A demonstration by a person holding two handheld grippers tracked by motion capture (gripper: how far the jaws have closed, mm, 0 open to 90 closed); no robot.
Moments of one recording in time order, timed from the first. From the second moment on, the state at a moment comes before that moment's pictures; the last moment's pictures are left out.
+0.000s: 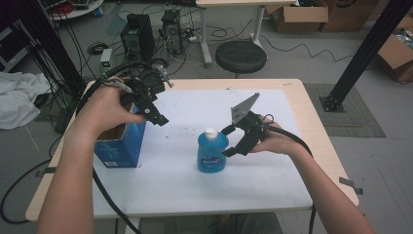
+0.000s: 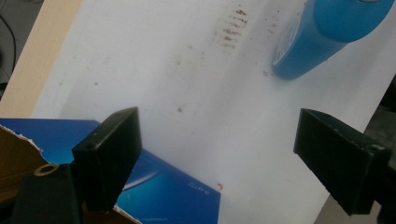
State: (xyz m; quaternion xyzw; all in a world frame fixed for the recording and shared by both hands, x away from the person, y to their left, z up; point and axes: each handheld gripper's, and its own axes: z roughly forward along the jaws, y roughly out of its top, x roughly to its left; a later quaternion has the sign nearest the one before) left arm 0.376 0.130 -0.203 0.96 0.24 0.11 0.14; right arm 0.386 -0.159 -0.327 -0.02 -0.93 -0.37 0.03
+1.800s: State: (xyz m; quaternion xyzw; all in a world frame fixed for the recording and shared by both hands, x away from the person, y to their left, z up) left arm 0.376 0.132 -0.206 0.96 0.24 0.10 0.14; right arm 0.386 -0.138 -0.353 -0.01 -0.92 -0.38 0.04
